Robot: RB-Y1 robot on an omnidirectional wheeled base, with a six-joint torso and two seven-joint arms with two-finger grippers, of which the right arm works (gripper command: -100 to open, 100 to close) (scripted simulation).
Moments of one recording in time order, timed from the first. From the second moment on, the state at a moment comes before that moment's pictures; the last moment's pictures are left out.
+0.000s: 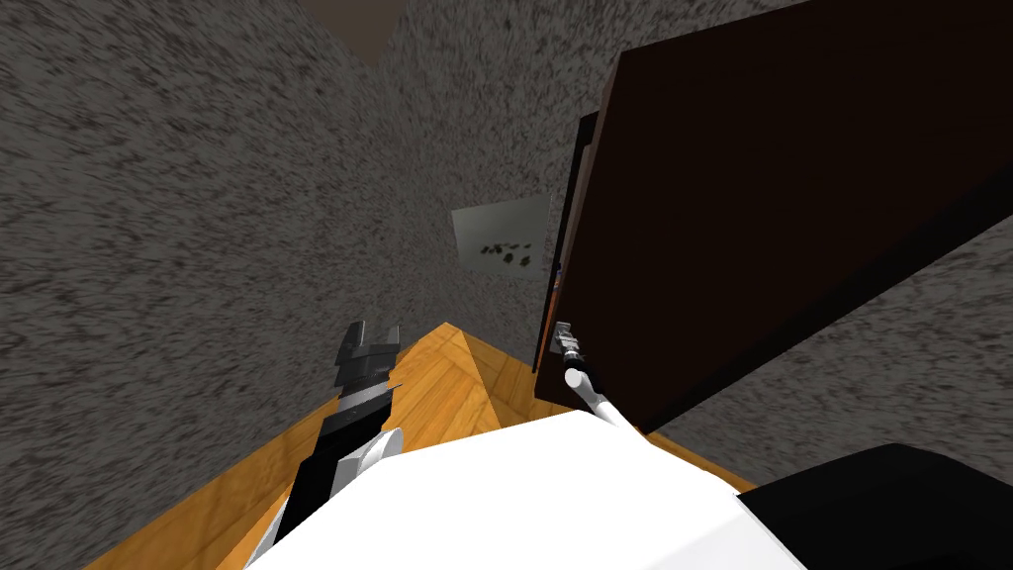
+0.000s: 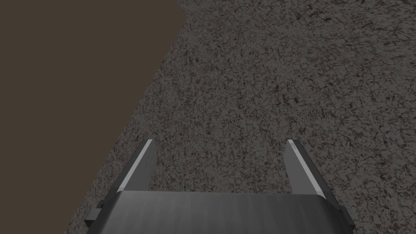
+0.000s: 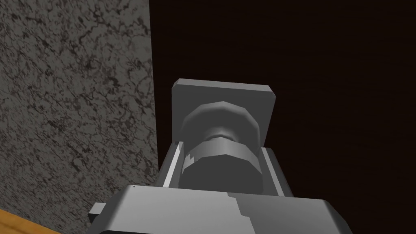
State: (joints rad) arm 0.05 -0.40 0.13 -1.27 -1.21 -0.52 -0.82
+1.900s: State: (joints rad) arm 0.11 -0.53 0.25 -1.33 -1.20 -0.54 -0.98
